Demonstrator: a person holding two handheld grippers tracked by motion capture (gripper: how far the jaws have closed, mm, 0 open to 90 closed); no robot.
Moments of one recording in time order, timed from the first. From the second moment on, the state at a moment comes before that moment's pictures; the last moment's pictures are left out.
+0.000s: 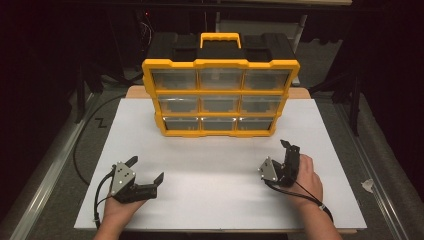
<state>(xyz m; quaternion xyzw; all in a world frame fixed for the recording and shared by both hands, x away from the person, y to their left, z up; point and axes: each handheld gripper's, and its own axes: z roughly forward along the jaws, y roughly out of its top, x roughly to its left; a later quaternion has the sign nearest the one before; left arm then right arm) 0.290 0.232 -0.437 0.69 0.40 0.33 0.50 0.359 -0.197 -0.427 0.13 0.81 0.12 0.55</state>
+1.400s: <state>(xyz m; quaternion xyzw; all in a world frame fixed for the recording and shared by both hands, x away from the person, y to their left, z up) 0.293 0.230 -0.438 0.71 0.39 0.33 0.49 0.354 -0.169 -0.438 0.04 0.78 0.04 0.62</state>
